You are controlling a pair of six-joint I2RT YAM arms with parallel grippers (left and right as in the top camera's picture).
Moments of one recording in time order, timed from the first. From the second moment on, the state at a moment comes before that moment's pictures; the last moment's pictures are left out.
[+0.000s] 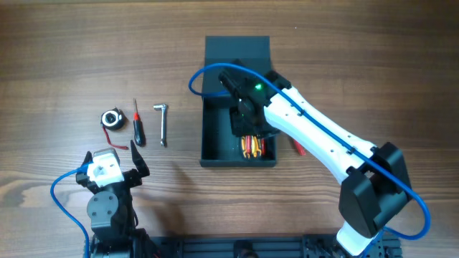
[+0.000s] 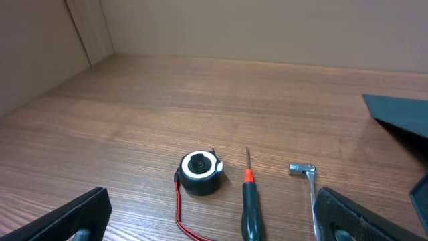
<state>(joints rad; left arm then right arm) 0.08 0.01 0.10 -0.32 -0.21 -0.02 0.68 1.86 1.49 -1.10 0.00 0.55</state>
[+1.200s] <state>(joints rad) 0.08 0.01 0.10 -0.32 -0.21 -0.02 0.60 1.93 1.41 -0.98 0.00 0.49</state>
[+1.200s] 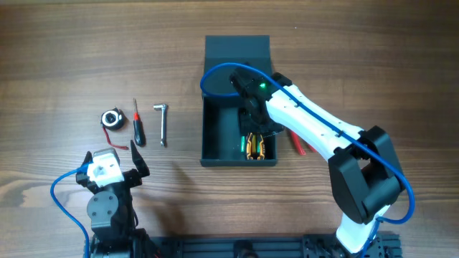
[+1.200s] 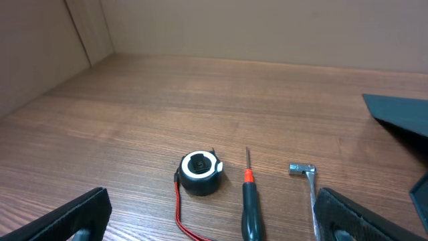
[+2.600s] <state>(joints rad) 0.08 0.01 0.10 -0.32 -0.21 -0.02 0.22 1.93 1.22 -1.06 -0.03 0.01</state>
